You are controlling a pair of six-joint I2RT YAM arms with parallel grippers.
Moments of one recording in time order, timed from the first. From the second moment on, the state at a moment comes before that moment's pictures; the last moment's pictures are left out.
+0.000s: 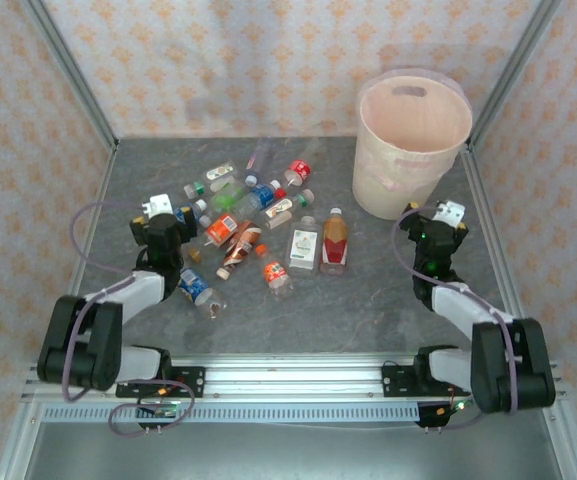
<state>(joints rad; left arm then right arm) -0.07 1.29 0.47 0.45 -0.47 -0.12 0.07 1.16 0.39 0.51 0.38 0.24</state>
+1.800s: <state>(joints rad) -0.07 0.80 0.62 -0.74 -0.16 -0.97 0.51 1.65 1.07 -0.51 -0.01 0.71</state>
